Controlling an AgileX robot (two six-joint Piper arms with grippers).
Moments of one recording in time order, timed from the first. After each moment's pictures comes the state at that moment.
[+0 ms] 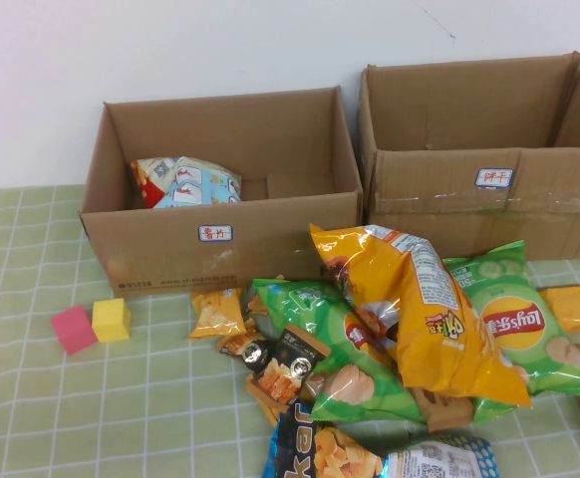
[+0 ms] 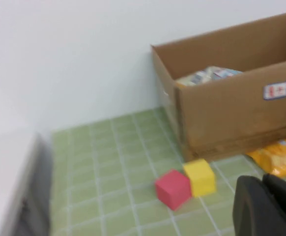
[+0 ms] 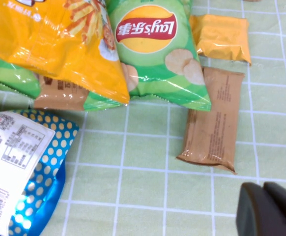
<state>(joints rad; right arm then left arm) 0.39 0.50 -0.39 -0.24 0.73 0.27 -0.11 0.07 -0.16 0.12 0.31 -0.06</state>
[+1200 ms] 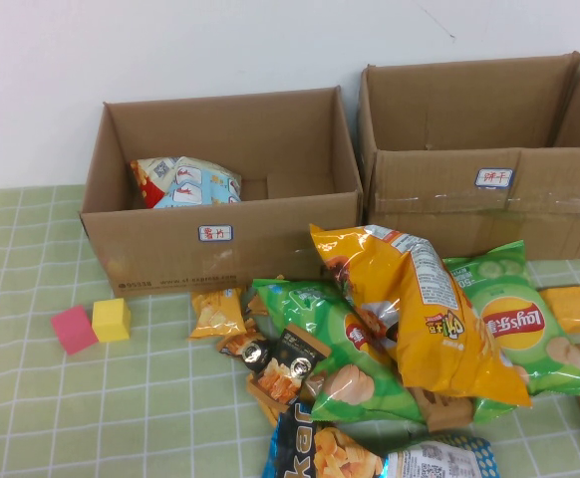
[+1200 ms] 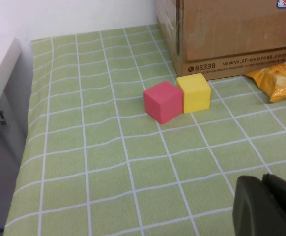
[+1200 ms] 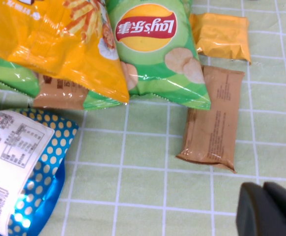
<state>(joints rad) 0.39 0.50 -0.39 -0.24 0.73 0.27 -0.03 -0.01 0.01 -0.05 0.38 0.02</state>
